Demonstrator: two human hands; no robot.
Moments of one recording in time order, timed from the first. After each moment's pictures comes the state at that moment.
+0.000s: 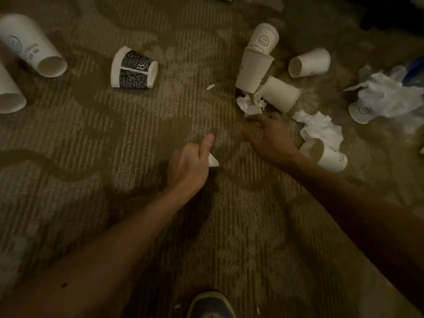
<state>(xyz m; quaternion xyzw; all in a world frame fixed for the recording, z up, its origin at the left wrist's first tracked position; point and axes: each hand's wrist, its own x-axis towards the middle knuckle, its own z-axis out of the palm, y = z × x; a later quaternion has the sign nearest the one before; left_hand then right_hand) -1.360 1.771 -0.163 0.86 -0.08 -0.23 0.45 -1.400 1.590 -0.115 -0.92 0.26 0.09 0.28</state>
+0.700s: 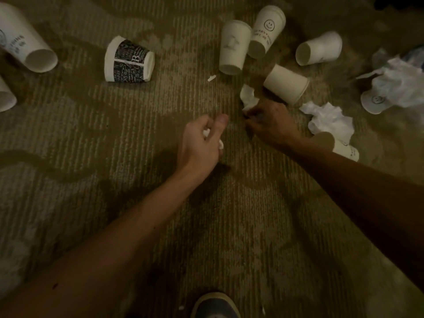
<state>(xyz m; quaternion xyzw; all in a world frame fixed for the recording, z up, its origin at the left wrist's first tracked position) -1.347 1.750 -0.147 0.77 -0.07 -0.21 0.59 -1.368 1.554 -0.151 -0.96 0.17 0.09 0.20</state>
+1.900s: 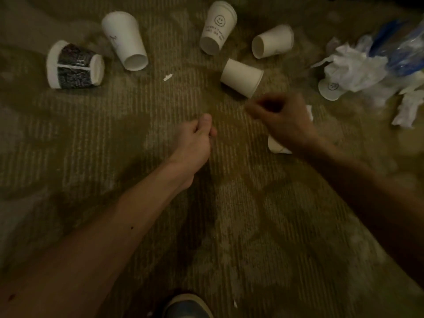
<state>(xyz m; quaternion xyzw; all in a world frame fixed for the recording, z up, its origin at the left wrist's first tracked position) -1.370 1.694 -0.138 0.71 -0.01 -0.39 0.59 -1.441 1.526 -0.078 -0.87 0.27 0.00 0.41</state>
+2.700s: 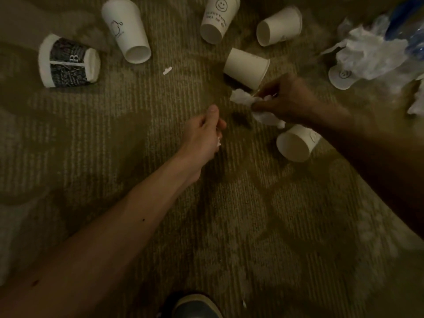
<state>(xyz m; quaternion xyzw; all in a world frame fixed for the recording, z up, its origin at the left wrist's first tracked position) -1.362 1.685 -0.133 0.70 0.01 -0.42 0.57 -1.405 1.477 -0.102 -0.93 0.24 0.11 0.26</state>
